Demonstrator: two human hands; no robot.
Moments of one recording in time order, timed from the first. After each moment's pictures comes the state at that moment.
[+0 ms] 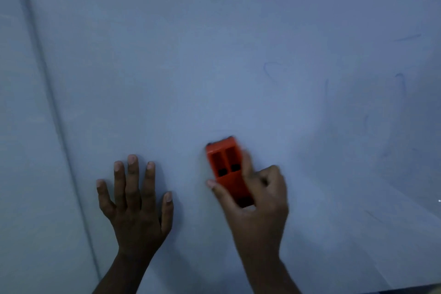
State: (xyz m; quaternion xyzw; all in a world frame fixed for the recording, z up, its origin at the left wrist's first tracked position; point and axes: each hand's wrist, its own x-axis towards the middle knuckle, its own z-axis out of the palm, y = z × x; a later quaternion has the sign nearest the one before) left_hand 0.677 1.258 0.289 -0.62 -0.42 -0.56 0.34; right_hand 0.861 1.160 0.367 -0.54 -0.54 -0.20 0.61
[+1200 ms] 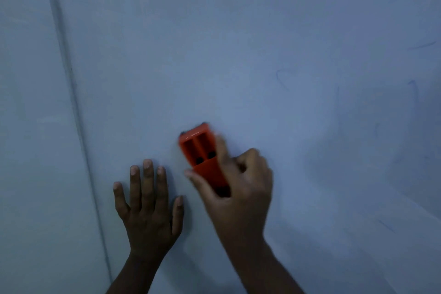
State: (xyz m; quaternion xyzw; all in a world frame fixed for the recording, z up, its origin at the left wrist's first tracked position) left_hand 0.675 1.259 0.283 -0.63 -0.42 -0.55 0.35; right_hand 0.824 1.174 0.398 -0.50 -0.59 -0.29 0.56
